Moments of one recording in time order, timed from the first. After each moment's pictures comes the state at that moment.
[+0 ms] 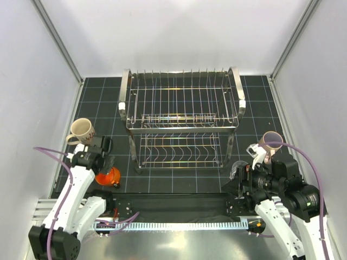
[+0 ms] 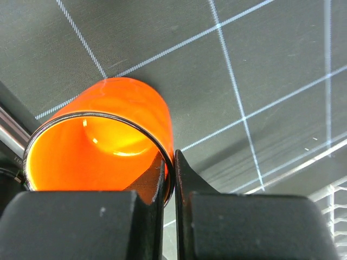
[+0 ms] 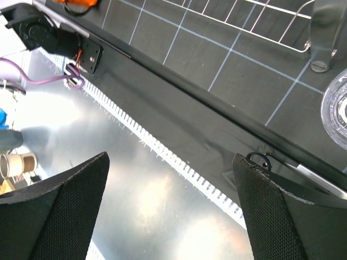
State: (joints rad) left arm -0.15 0.83 0.65 -1.05 -0.31 -1.30; right arm 0.29 0.34 0.89 -1.30 -0.59 0.29
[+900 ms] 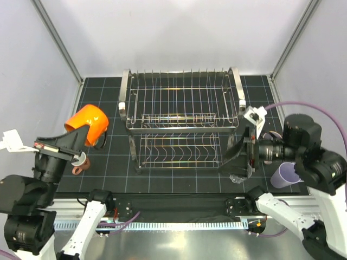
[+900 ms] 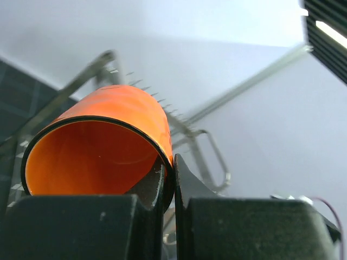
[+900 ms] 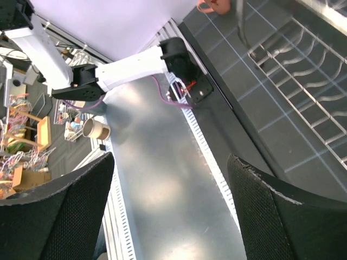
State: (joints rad) left arm -0.15 0.45 1.39 -0.79 0.03 -0.95; right arm 0.49 0.77 1.45 -1.11 -0.82 0.35
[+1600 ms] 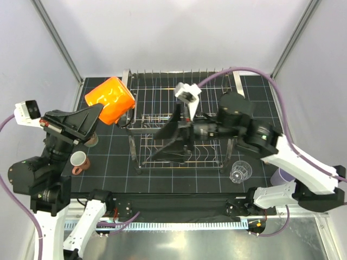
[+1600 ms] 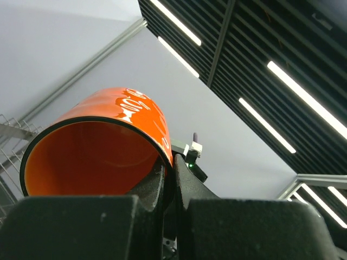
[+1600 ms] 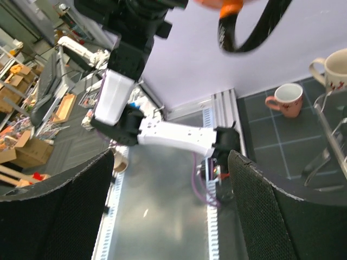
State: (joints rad) left arm -0.15 0.56 1.20 0.04 0.40 -1.40; right arm 1.11 1.23 1.66 -0.43 -0.50 0.46
